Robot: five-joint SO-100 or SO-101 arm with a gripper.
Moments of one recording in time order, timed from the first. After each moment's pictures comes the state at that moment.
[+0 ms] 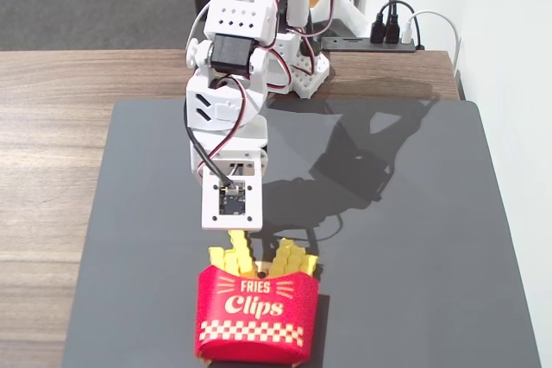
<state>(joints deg) 13.6 99.1 128.4 44.8 -105.9</state>
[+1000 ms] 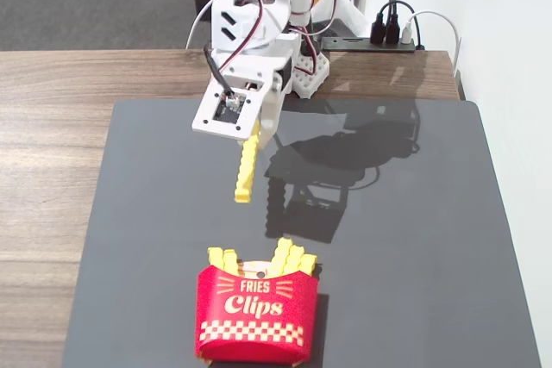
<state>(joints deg) 10.5 142.4 144.6 69.0 -84.1</state>
